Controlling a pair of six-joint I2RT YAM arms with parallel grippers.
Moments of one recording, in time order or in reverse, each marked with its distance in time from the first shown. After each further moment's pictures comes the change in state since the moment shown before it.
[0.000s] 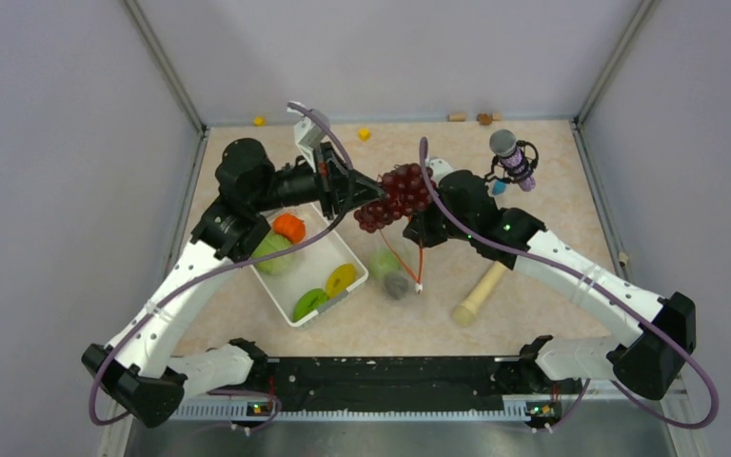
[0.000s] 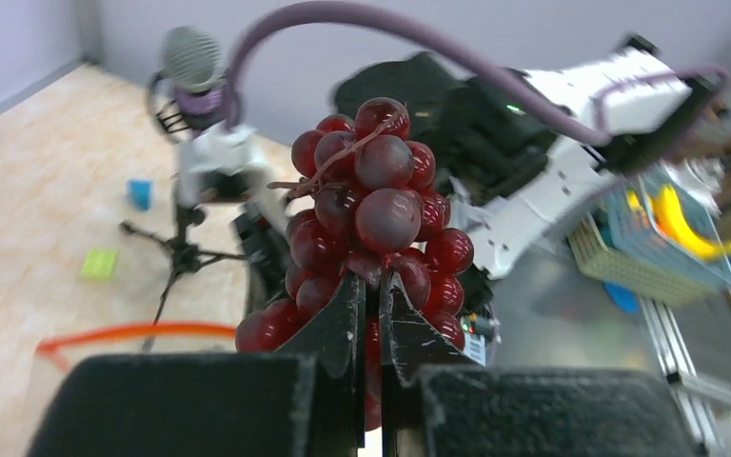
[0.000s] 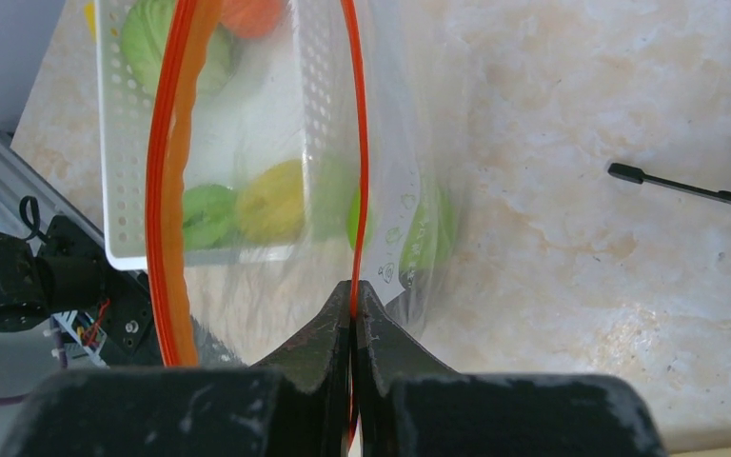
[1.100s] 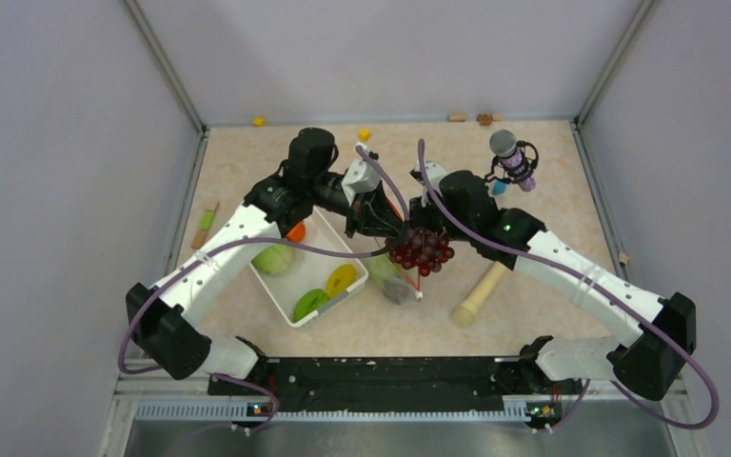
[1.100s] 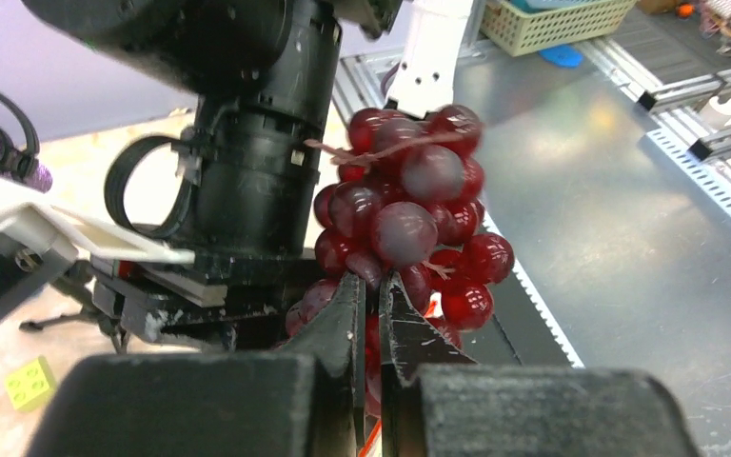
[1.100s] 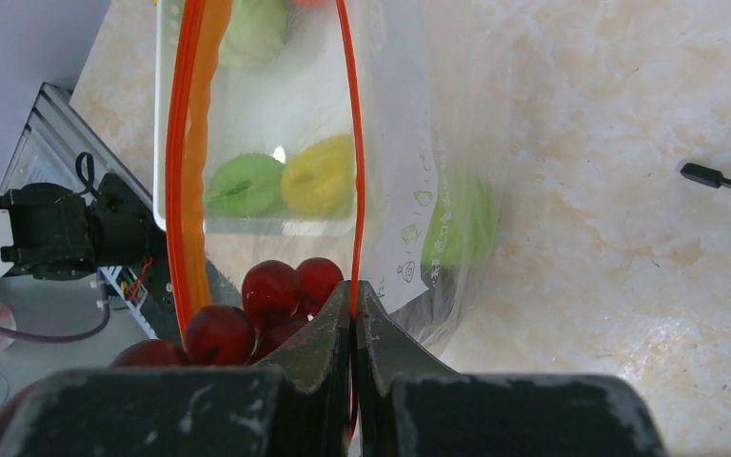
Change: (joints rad) left arm -0.079 0.299 0.117 -0.216 0.543 0.710; right arm 0.000 -0.001 0.000 0.000 -0.137 0.000
